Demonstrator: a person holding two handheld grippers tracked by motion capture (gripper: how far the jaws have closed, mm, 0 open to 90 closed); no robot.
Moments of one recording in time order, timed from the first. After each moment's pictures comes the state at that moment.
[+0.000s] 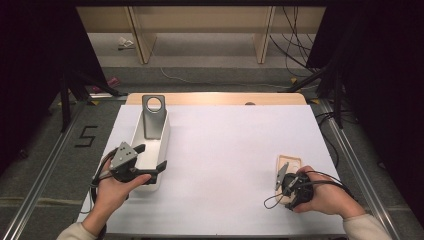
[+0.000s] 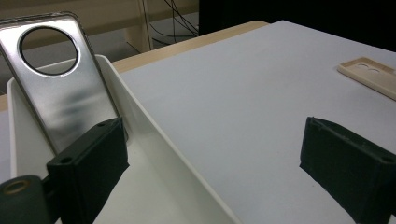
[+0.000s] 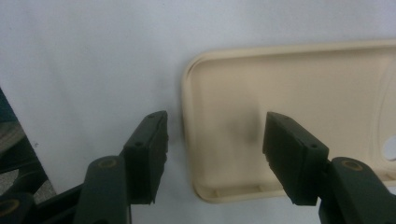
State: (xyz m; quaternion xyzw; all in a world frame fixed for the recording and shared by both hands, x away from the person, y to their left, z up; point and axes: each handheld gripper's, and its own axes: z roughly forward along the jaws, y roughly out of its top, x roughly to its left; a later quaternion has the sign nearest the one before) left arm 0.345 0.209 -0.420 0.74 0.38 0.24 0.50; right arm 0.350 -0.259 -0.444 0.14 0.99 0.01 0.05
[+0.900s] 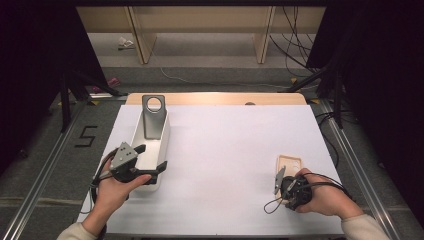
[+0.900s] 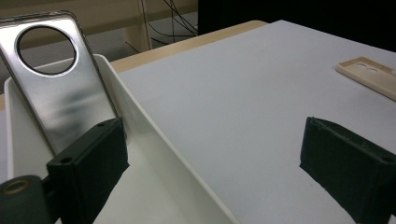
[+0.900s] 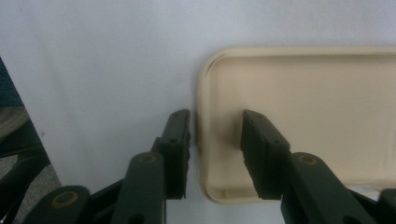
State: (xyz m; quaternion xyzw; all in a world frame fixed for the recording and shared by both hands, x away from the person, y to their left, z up) left arm 0.344 0.208 -0.421 0.74 0.38 0.24 0.50; right arm 0.346 -0.255 -0.448 0.11 0.99 0.00 0.04
